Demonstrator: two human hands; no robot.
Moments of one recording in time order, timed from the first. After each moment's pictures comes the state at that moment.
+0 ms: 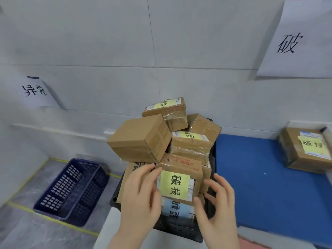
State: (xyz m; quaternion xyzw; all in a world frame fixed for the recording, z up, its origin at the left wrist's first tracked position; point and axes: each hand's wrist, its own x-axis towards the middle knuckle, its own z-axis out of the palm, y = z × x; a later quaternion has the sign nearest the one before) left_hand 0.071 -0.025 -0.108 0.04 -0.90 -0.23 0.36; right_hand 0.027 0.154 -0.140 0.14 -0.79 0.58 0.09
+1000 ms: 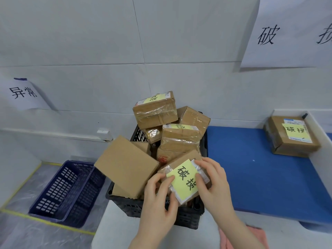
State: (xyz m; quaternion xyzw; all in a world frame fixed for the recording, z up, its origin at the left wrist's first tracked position) left_hand 0.082 0.023 -0.159 0.04 -0.90 -0.36 0.25; right_hand -0.007 0.175 -0.148 0.17 -0.82 0.54 0.07
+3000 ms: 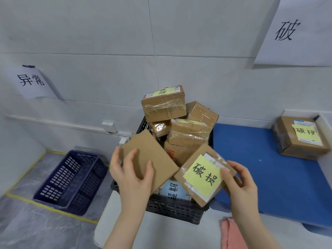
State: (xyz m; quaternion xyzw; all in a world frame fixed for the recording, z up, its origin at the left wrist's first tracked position) left_hand 0.070 -0.025 -0.128 0.25 -0.82 -0.34 0.38; right_hand -0.004 0.205 -0.146 -0.03 -0.66 0.75 -0.03
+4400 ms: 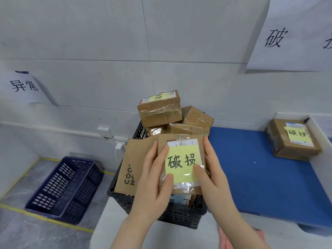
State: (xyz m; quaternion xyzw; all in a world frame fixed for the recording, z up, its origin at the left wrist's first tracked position) left_hand 0.070 0.004 -0.093 -0.03 -0.84 -0.47 0.26; right_hand 0.010 0.155 -0.092 0.18 -0.66 0.72 -0.07
